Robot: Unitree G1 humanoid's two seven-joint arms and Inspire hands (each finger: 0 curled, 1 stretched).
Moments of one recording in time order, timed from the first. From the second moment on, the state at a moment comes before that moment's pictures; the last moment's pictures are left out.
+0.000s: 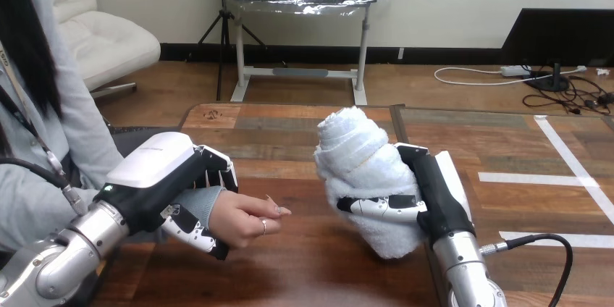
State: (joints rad) left arm -0.42 0.67 -0.30 0.85 0.59 -0.88 0.12; right arm -0.53 -0.14 0.03 1.36 -0.32 -0.84 -0.27
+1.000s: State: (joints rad) left arm -0.41 0.67 -0.30 0.85 0.59 -0.88 0.12; right arm -0.53 -0.12 0.04 1.36 -0.32 -0.84 -0.27
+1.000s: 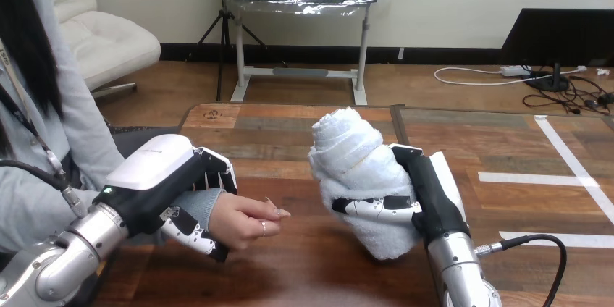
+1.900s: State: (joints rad) left arm -0.41 0.67 -0.30 0.85 0.59 -0.88 0.12; right arm -0.53 -0.12 0.04 1.36 -0.32 -0.85 -0.27
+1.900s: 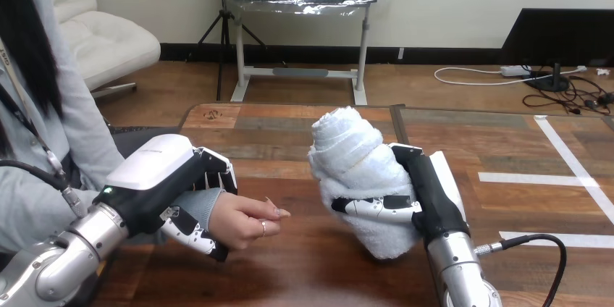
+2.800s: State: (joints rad) left arm -0.41 0.67 -0.29 0.85 0.59 -0.88 0.12; right arm -0.53 -0.12 0.04 1.36 -0.32 -0.86 -0.27
